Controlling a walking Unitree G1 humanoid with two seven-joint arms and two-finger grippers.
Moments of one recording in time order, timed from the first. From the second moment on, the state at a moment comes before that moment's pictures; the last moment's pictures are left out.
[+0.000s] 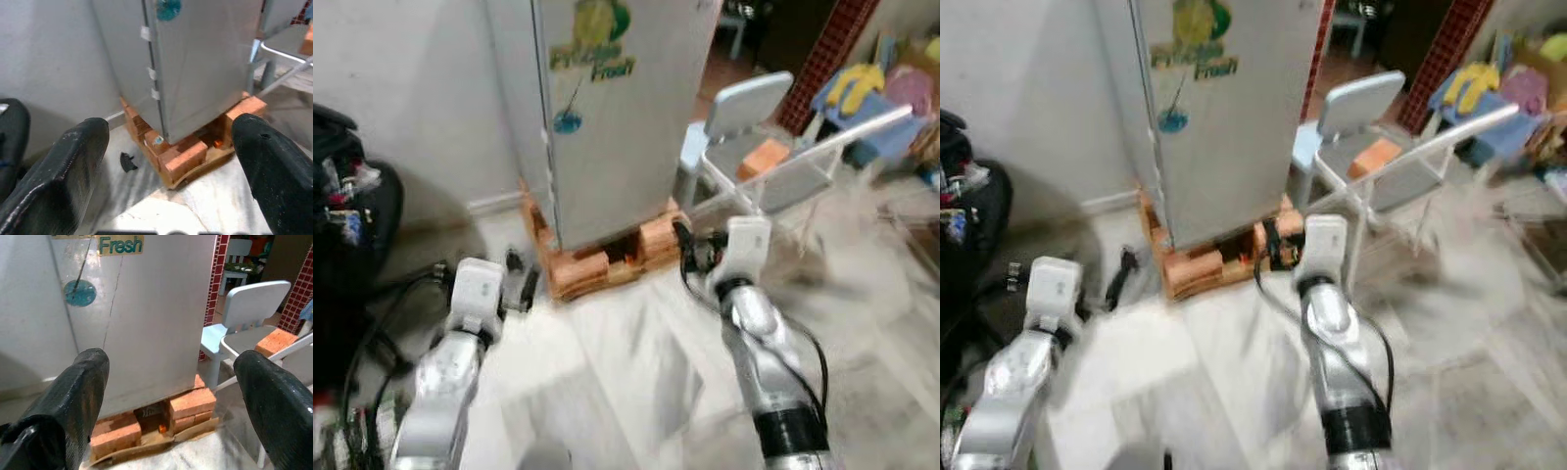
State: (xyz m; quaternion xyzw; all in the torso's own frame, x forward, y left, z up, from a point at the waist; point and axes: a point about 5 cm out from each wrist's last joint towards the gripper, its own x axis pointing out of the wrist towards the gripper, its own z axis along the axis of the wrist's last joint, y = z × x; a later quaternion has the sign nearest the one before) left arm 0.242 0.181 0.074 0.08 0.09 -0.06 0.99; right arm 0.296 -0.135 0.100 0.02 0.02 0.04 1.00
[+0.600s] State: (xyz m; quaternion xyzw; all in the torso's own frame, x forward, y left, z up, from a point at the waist) left arm 0.252 0.175 0.082 0.10 0.06 -0.06 0.99; right arm 0.292 -0.154 0.097 0.02 0.03 0.01 1.00
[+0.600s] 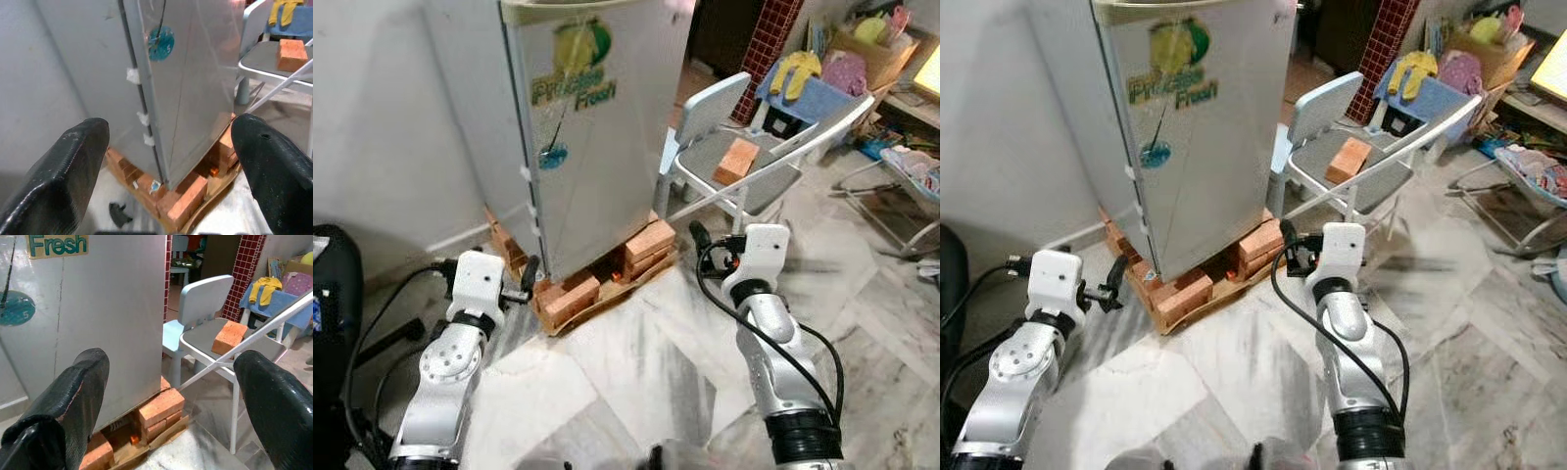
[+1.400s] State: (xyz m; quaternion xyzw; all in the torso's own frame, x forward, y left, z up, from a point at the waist) left arm 0.241 0.181 0.077 0.10 0.06 -0.08 0.99; right arm 0.299 -0.149 0.098 0.03 0.02 0.01 1.00
